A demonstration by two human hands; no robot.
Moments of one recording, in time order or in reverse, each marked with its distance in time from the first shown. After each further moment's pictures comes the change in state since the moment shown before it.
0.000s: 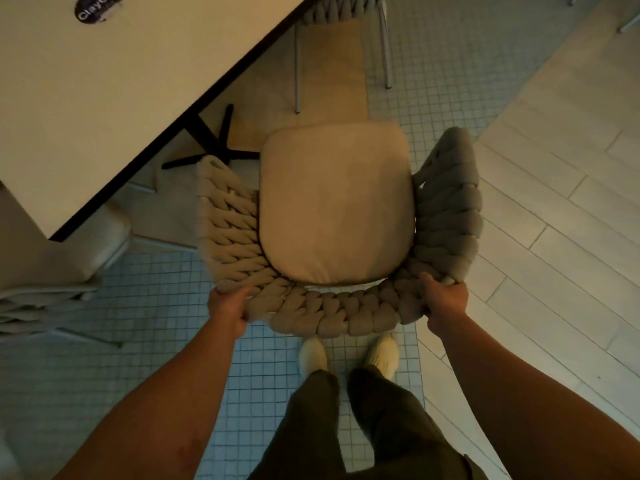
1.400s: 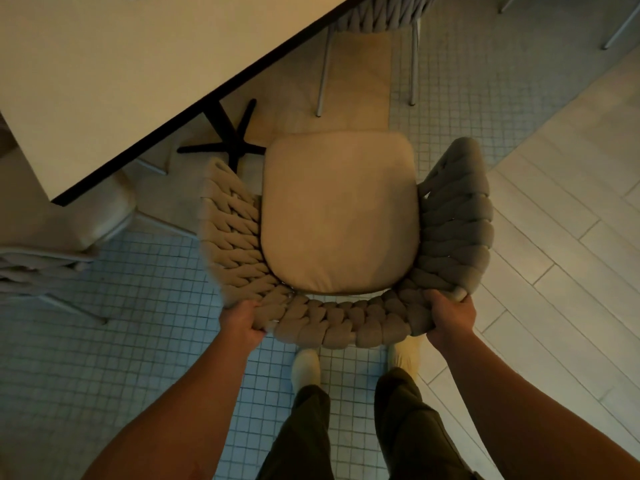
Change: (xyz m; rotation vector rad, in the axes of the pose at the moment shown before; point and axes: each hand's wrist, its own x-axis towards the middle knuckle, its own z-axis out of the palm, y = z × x) left_hand -0.010 -0.049 0.014 -0.187 0.016 -0.210; right_hand 0.014 -0.010 -0.005 0.162 -0.097 -0.060
